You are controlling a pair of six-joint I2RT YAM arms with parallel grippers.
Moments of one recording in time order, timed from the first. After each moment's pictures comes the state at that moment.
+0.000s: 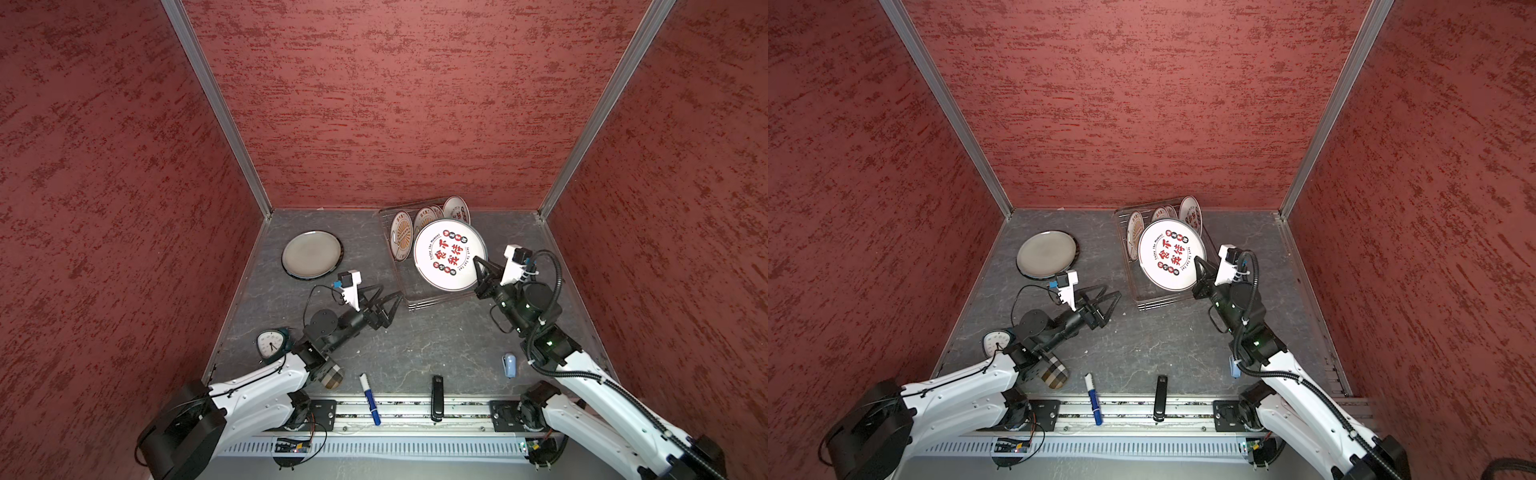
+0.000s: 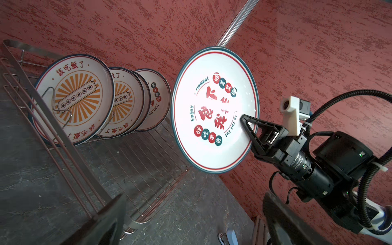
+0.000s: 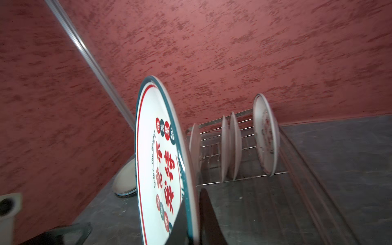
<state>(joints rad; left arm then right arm) -0.71 0.97 0.23 0.84 0.13 -0.71 0.50 0.77 0.48 0.34 0.00 0.47</state>
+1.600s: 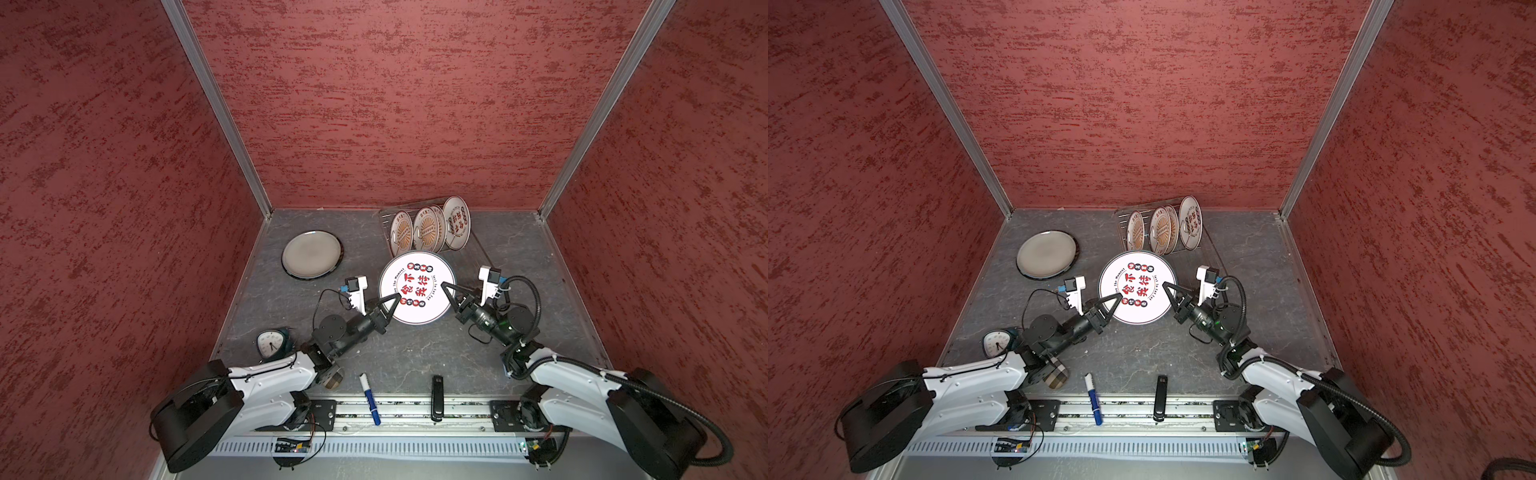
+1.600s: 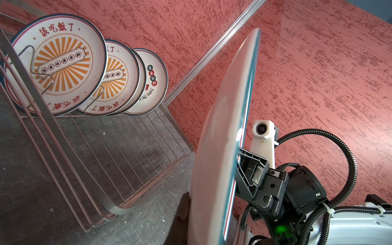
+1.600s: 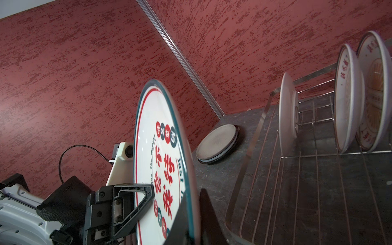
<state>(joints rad) -0.82 1.10 0.22 0.97 0.04 -0.84 0.58 1.11 0.23 1.08 -0.30 0.72</state>
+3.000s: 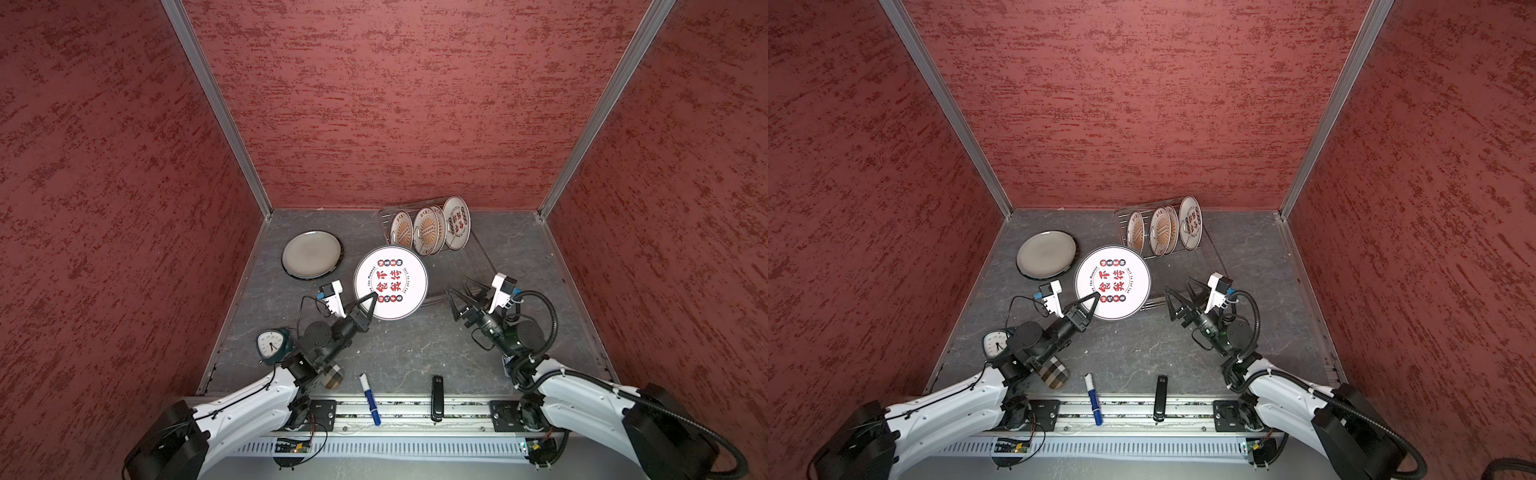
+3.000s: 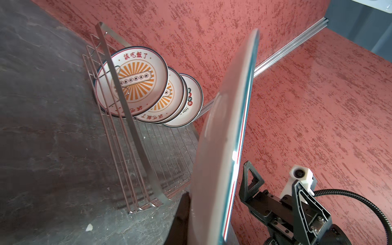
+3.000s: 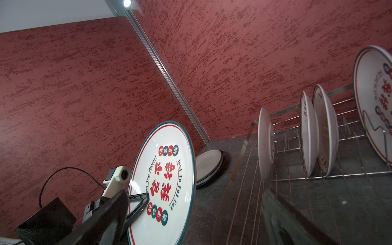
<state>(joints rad) -0.72 0.81 0.13 0.70 -0.10 -0.97 0.65 0.99 0.15 1.11 -0.08 0.62</state>
